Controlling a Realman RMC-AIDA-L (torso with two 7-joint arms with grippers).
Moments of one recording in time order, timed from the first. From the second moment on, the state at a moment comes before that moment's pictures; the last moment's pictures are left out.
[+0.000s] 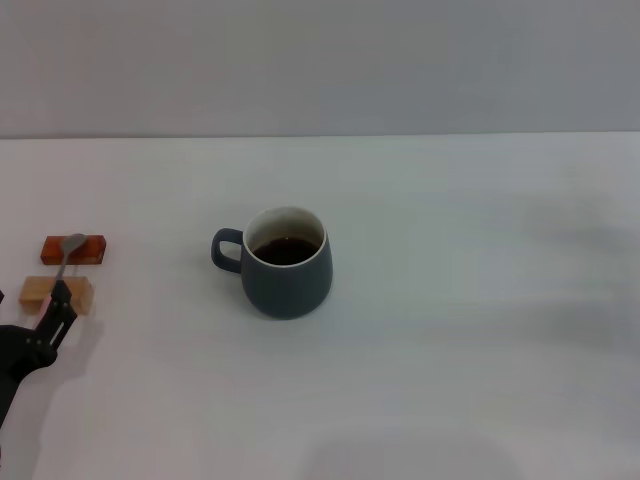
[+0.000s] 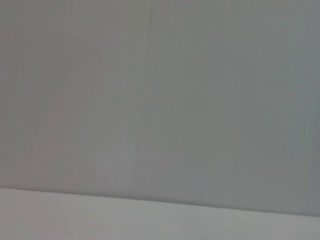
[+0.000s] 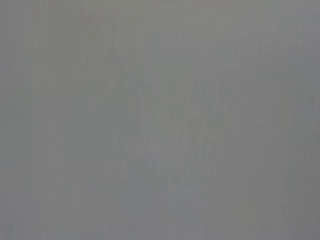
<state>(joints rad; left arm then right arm) 0.03 -2.07 -1.10 -0.52 2.70 1.04 -0.17 0.45 2.07 1.73 0.23 -2.92 -0.93 0.02</state>
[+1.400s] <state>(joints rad) -0.05 -2.07 -1.10 -0.40 2.69 0.98 -0.18 0.45 2.07 1.74 0.23 -2.92 -0.93 0.00</state>
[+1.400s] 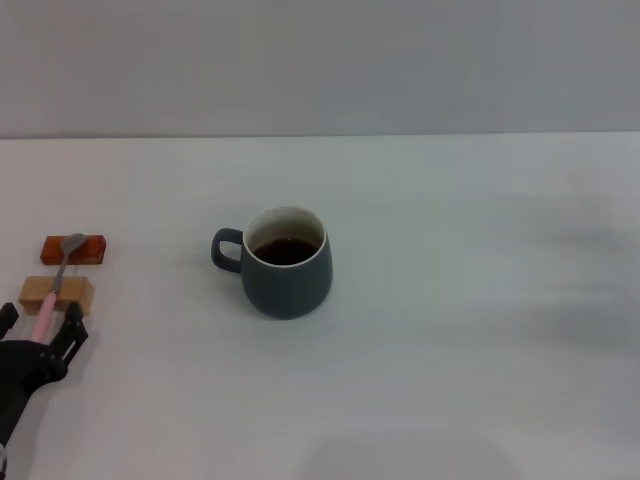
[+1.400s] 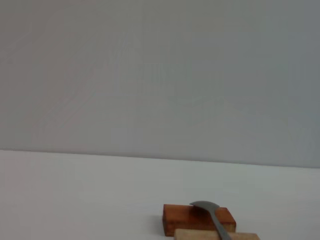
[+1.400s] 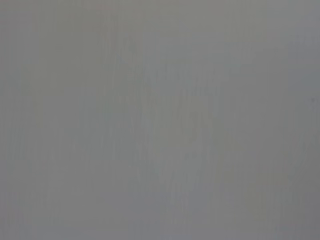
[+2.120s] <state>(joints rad) -0.05 -2.07 -1.08 -0.41 2.69 0.98 -0.18 0.44 2.07 1.73 0.23 -2.92 -0.93 0.00</state>
